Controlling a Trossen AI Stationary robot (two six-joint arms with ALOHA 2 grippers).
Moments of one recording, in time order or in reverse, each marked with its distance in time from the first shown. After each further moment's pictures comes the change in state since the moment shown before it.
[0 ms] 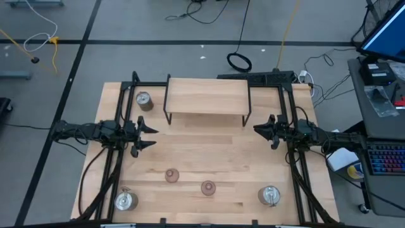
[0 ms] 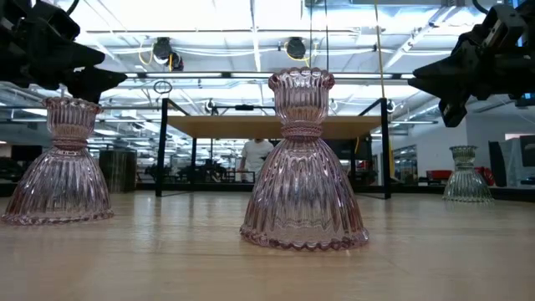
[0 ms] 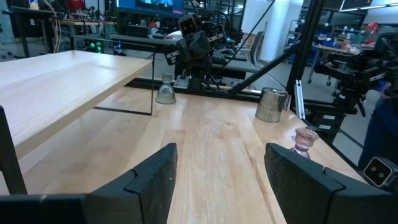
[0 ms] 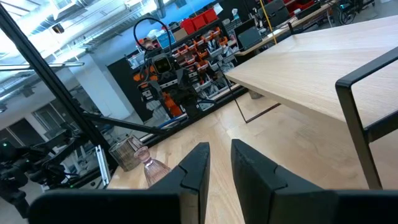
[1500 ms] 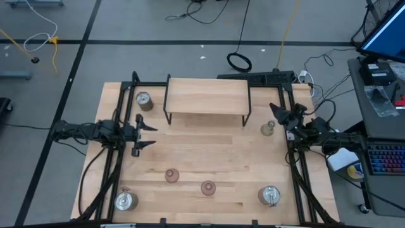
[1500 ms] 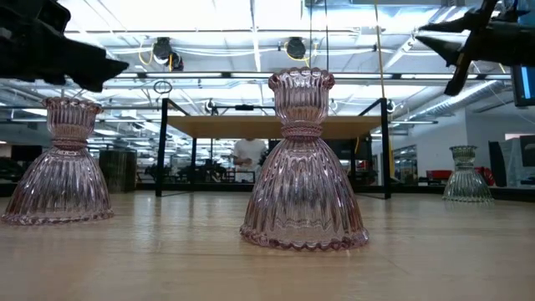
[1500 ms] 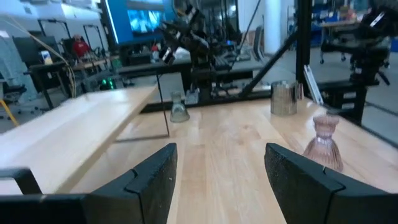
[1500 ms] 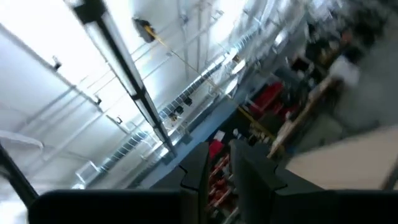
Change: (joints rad) left arm 0.000 0.000 0.000 0.062 -0.009 0.256; right arm 0.000 0.000 0.000 0.513 0.352 0.157
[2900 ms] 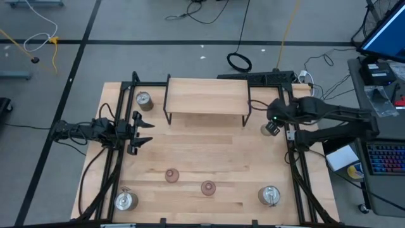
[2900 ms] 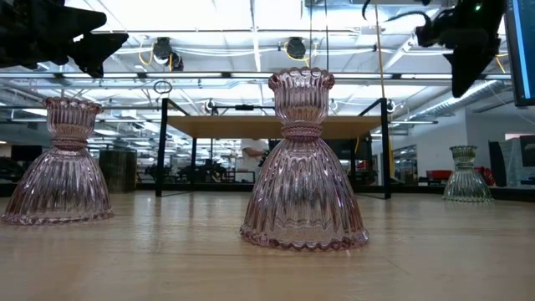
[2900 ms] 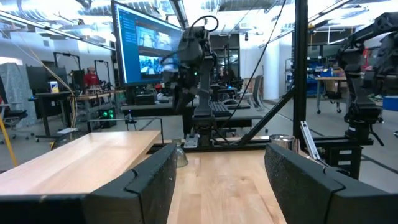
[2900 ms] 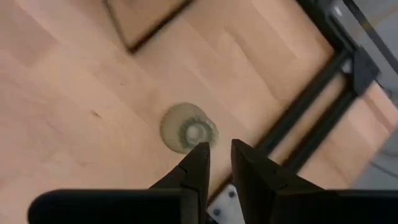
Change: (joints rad) left arm 0.000 0.000 0.000 0.178 0.001 -0.052; right arm -0.098 0.978 1.015 -1.992 -0.067 -0.078
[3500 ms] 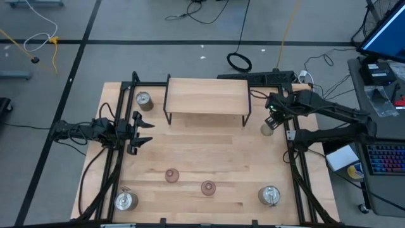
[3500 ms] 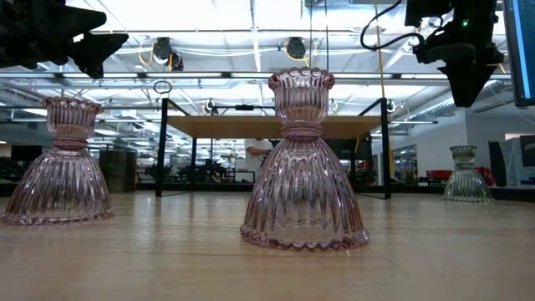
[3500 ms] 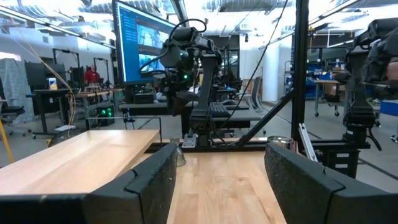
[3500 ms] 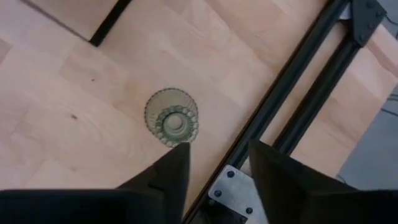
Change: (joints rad) left arm 0.000 0.000 0.000 0.002 0.000 -0.023; right arm -0.223 0.041 0.000 -0.029 -0.077 -0.027
